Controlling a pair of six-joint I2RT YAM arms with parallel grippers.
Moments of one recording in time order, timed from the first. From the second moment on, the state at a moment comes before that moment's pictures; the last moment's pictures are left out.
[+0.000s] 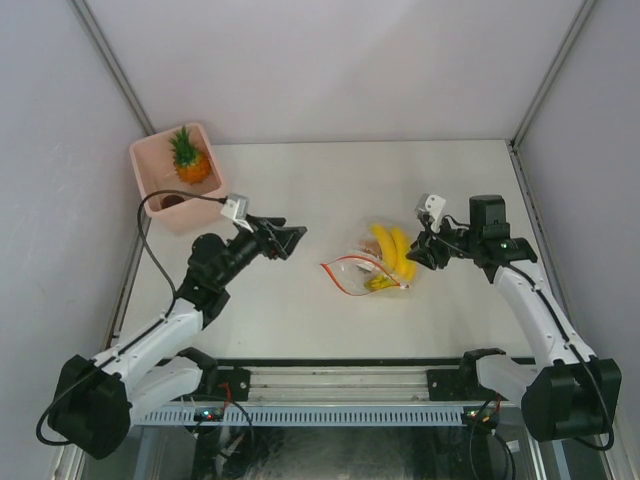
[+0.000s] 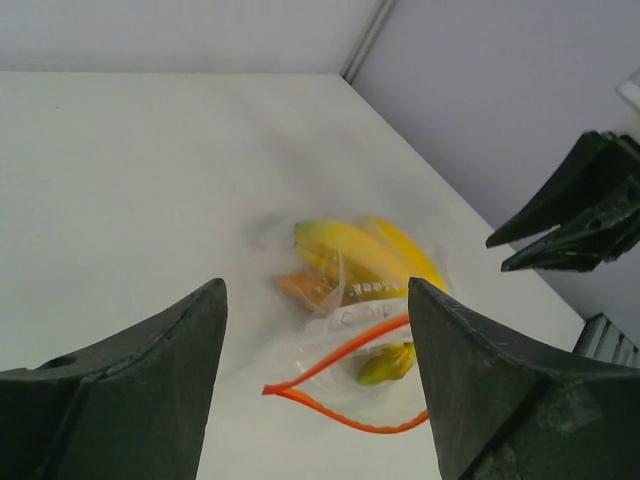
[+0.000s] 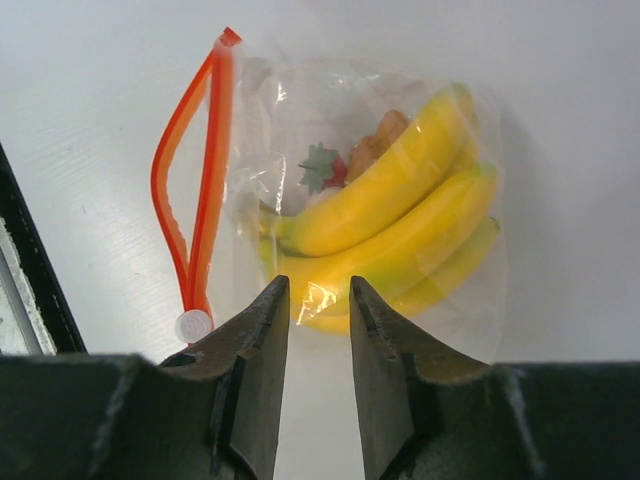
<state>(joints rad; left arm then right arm) -0.44 0.97 0.49 0.55 0.27 -0.49 0.10 1.08 0.86 -0.59 -0.81 -0.60</state>
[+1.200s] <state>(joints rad) -1.01 1.43 0.50 0.71 -0.01 -0.29 0.21 1.09 0.86 -0.73 -0.94 -0.82</state>
